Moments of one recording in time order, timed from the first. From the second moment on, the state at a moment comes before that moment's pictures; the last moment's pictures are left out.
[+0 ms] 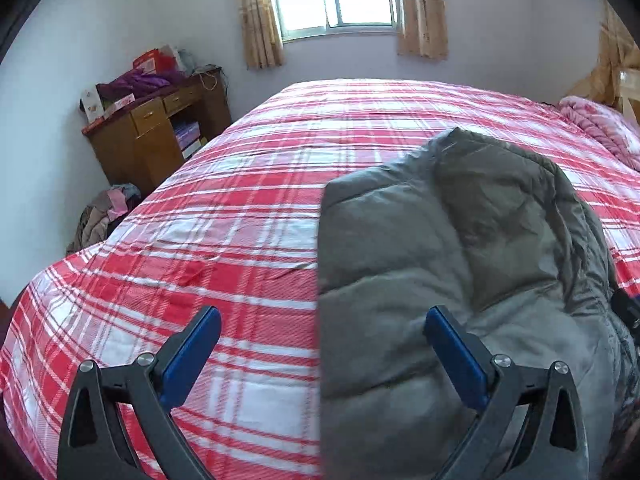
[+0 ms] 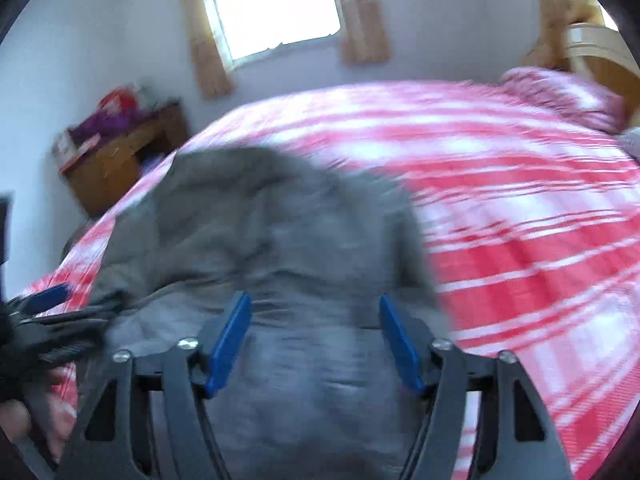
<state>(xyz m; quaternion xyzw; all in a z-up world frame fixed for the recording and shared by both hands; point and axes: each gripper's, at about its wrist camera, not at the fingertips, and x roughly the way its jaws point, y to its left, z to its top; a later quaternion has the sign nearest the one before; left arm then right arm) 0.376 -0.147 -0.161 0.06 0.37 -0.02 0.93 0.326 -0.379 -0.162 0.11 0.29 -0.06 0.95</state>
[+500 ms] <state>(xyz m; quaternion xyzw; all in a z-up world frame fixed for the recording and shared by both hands) 0.383 -0.157 -0.190 0.01 0.42 -0.07 0.90 0.334 -0.416 -0.192 0.19 0.35 0.00 0.92</state>
